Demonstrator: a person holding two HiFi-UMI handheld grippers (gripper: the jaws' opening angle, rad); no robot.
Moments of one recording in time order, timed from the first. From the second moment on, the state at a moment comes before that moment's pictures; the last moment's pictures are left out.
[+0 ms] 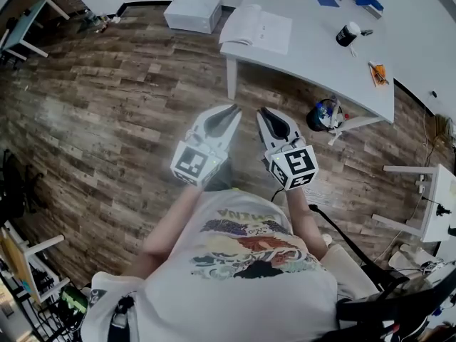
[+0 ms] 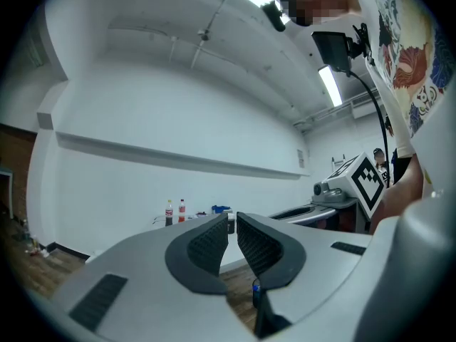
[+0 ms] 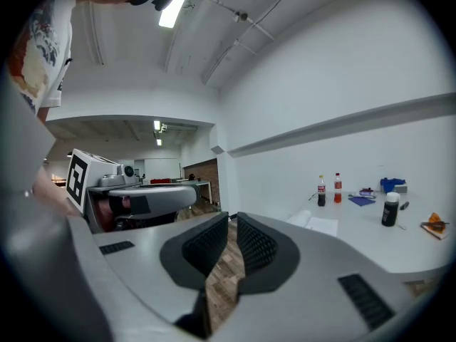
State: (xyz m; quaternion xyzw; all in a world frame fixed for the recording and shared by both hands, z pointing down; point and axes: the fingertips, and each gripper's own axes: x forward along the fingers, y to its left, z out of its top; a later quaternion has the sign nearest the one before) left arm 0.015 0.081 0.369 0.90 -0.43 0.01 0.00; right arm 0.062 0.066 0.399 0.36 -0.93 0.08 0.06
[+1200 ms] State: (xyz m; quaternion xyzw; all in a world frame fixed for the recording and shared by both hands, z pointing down) left arm -0.074 -0.171 0.390 0.92 -0.38 0.03 0.01; right arm -0.024 -0.182 0.409 0.41 -0.90 0.08 0.08
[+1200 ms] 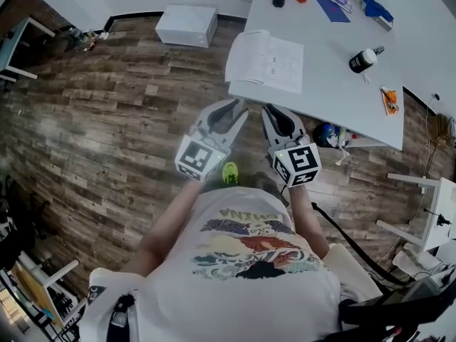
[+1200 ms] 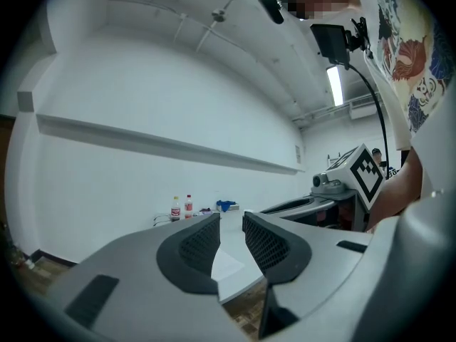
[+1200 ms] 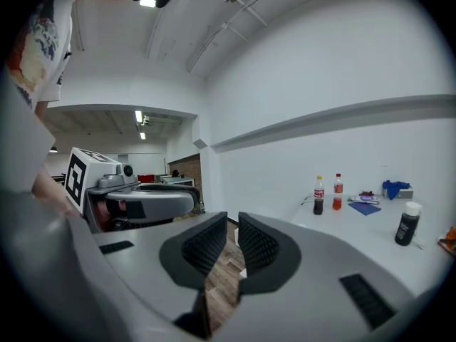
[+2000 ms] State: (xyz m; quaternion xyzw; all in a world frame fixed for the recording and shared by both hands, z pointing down) left arm -0.034 -0.252 0.417 0.92 -0.39 0.08 0.03; right arm 0.010 -0.272 0.431 0.38 -0.91 0.11 0.09
